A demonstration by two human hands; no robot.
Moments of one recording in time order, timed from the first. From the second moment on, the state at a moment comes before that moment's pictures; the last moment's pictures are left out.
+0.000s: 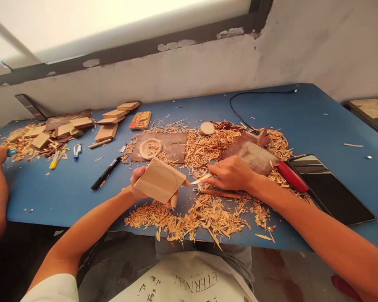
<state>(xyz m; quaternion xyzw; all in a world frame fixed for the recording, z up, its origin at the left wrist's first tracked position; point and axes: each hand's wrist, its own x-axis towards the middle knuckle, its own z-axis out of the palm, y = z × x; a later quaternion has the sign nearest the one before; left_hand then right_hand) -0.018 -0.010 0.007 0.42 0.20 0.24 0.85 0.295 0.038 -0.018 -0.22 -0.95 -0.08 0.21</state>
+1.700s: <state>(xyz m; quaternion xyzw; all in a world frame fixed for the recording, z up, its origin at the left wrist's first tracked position) -0.004 -0.011 0.002 0.72 0.20 0.36 0.55 0.292 0.036 -0.011 -0.20 -0.94 -0.13 0.22</state>
